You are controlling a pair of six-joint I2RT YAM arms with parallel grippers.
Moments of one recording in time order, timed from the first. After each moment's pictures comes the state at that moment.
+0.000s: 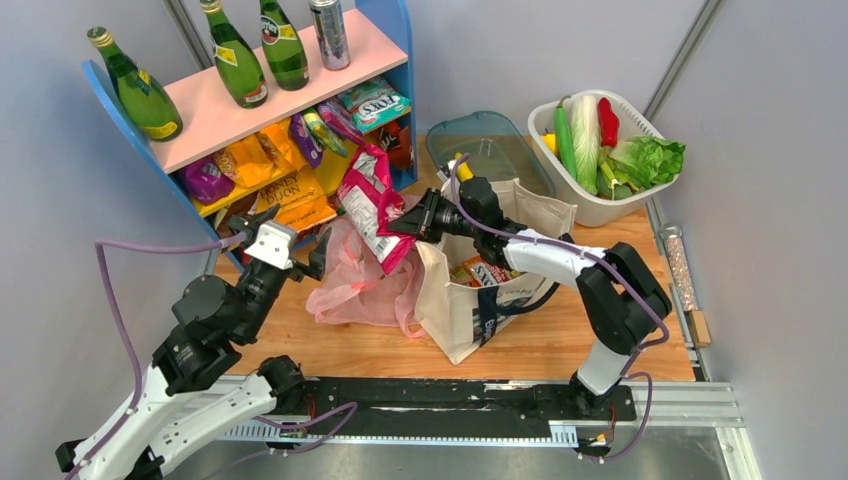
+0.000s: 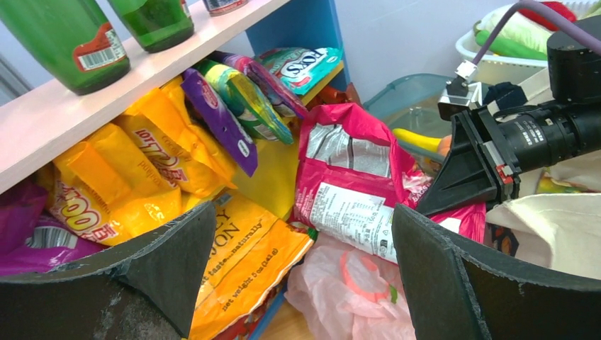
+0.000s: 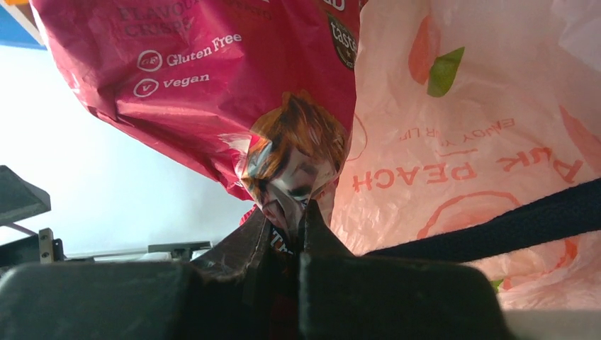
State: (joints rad) left arm -0.86 0.44 0.88 -0.29 -0.46 0.34; right arm 0.68 1.70 1.05 0.42 -0.51 1.16
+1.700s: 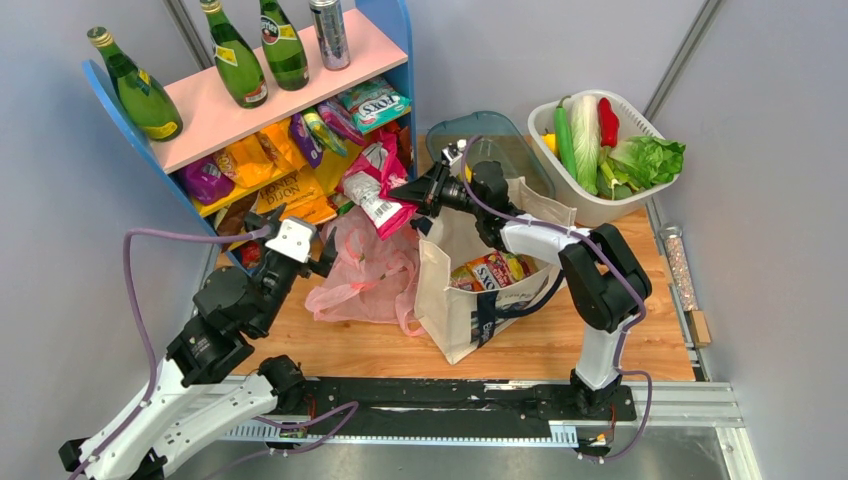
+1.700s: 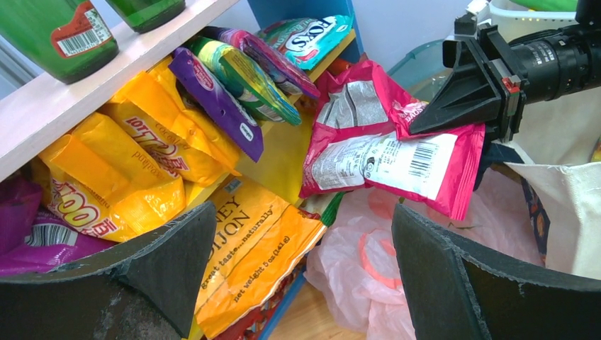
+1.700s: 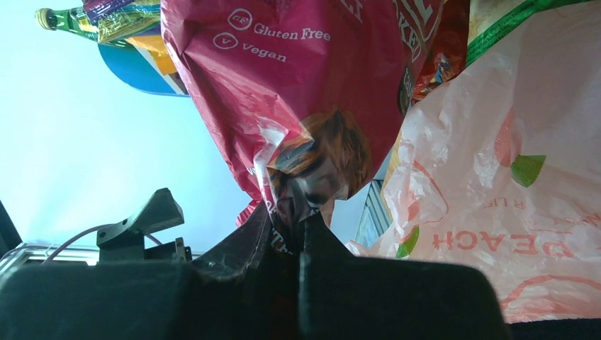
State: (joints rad) left arm -0.82 0.48 0.84 -0.27 -0.48 0.39; right arm 0.57 1.86 1.16 0.75 -0.64 1.47
